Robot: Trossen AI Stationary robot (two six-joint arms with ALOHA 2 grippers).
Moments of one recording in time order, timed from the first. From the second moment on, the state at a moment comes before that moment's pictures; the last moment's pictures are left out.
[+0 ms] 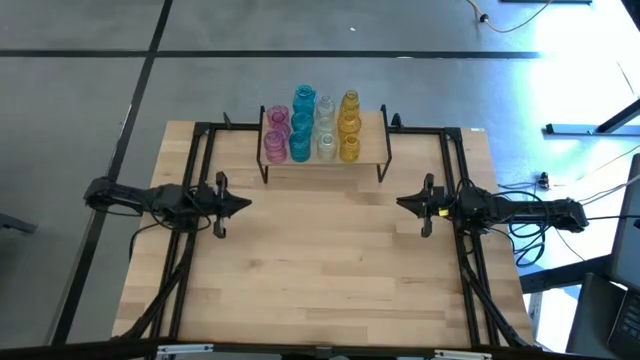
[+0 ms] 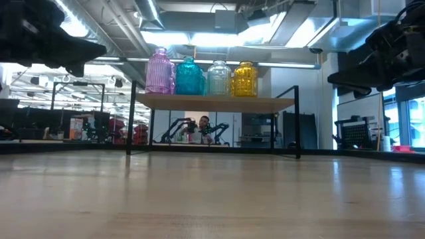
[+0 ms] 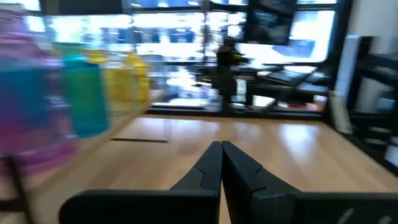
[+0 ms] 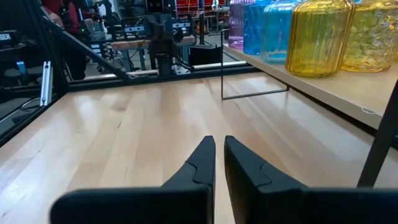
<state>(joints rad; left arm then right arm) -0.18 0.00 0.01 0.06 -0.32 0.00 0.00 0.14 0.01 0.04 0.12 0.07</state>
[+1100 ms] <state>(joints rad) -0.01 0.02 0.01 0.05 -0.23 -0.02 0.00 0.14 0.01 0.04 0.12 0.07</state>
